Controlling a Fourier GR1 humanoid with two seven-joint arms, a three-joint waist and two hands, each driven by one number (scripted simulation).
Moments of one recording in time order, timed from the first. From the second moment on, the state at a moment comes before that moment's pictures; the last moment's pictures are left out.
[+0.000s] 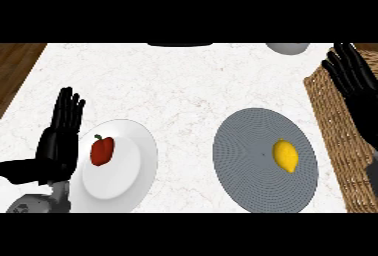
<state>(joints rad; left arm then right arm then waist) -0.08 0.36 -0.20 -1.59 0.35 0.41 -0.18 -0.28 -0.51 0.02 -1.65 -0.33 0.05 0.00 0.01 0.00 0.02</state>
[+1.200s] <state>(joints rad) -0.18 0.50 -0.17 -1.46 0.30 0.35 0.09 -0.18 -0.57 0.10 -1.58 0.41 -0.38 0.40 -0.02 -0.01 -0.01</state>
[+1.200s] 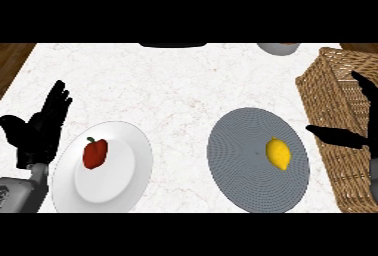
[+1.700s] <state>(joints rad) -0.18 0.49 -0.15 -1.44 0.30 0.34 0.08 -0.19 -0.77 0.15 -1.86 0.20 0.15 0.89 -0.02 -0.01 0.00</state>
